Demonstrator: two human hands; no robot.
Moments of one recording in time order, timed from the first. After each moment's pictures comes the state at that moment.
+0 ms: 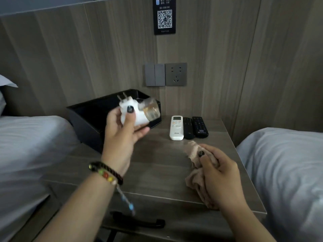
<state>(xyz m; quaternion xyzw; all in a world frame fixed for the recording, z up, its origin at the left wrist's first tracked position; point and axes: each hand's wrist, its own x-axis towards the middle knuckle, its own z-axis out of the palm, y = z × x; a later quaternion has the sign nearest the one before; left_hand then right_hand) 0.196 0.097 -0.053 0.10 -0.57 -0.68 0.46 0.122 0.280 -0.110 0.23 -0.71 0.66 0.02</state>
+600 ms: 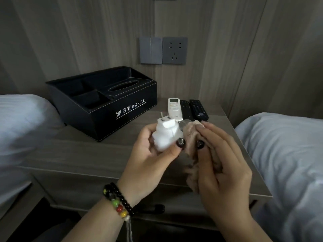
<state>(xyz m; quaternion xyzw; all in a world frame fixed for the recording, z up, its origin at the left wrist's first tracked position) 0.218 0.138 -0.107 0.04 -0.66 -0.70 0.26 0.160 0.270 -0.117 0.38 -0.67 0.54 0.33</state>
